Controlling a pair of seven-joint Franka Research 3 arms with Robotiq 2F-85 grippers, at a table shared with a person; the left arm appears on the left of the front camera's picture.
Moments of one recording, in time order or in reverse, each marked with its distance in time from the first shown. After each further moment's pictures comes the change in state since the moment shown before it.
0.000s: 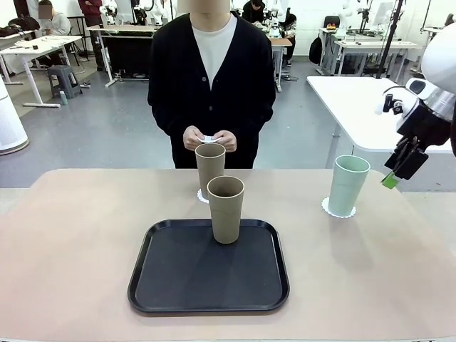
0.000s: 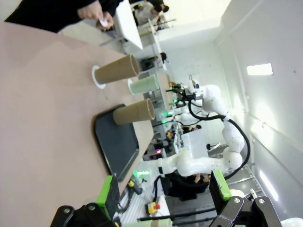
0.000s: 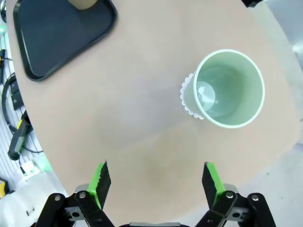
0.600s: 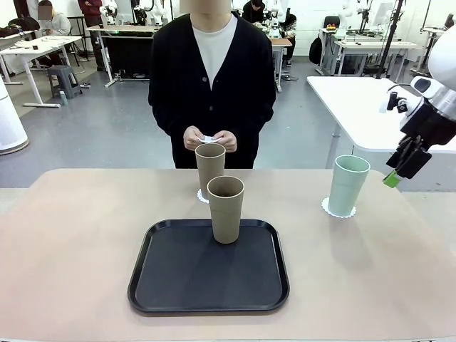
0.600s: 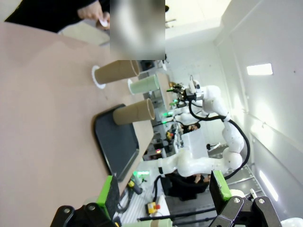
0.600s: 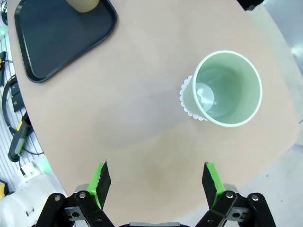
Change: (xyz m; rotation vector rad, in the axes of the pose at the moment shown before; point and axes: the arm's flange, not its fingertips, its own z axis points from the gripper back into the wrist) left arm 0.000 0.000 0.000 0.000 0.000 0.000; right arm -0.003 0.002 0.003 -0.004 -0.018 0.000
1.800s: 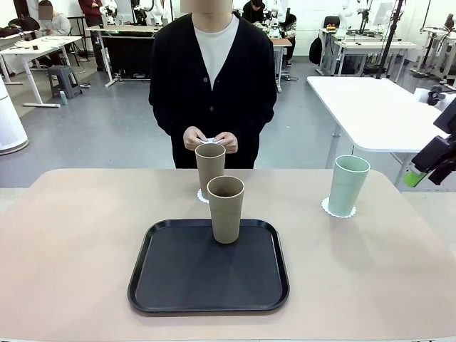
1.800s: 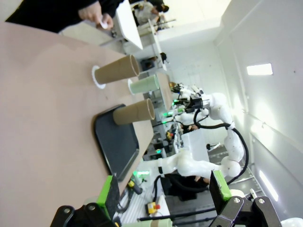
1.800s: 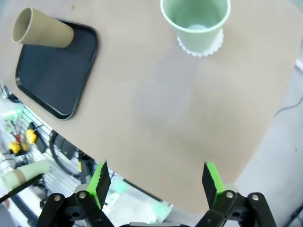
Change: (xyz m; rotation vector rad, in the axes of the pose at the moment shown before) left arm 0.000 0.000 0.000 0.000 0.000 0.000; right arm -0.039 0.047 0.045 0.044 0.032 -0.674
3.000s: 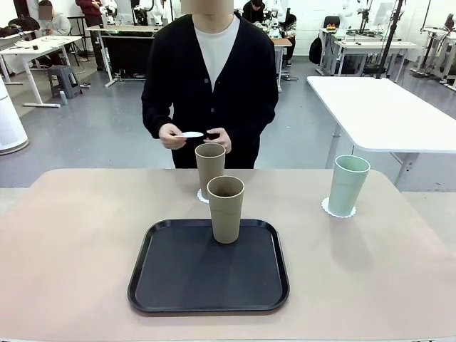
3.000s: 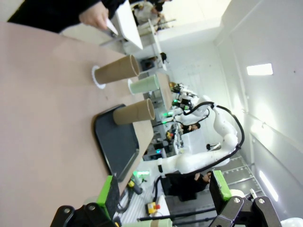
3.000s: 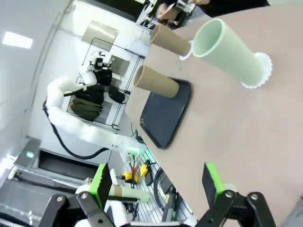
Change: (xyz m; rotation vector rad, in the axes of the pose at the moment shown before) left arm 0.000 0.000 0.000 0.000 -0.001 0.000; right arm -0.112 -0.196 -0.026 0.841 -0.434 -0.152
